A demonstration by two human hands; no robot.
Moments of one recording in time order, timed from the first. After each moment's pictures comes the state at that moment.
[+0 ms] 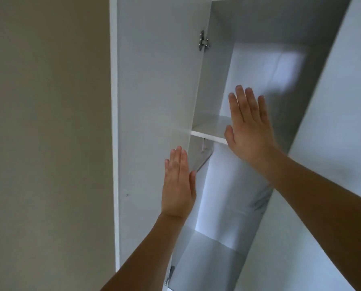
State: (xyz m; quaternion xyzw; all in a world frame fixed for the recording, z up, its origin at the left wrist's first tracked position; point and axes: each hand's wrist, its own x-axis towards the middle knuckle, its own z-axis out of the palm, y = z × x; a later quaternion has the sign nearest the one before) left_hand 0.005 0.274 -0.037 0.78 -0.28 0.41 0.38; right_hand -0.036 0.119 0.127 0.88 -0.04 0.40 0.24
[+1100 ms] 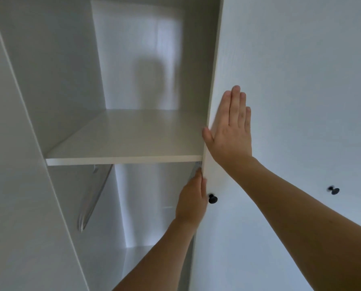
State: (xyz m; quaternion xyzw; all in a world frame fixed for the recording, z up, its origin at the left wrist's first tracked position) left_hand 0.058 -0.062 -0.053 0.70 -0.49 0.01 0.51; right_hand 0.000 -0.131 0.087 0.82 -0.38 0.40 0.19
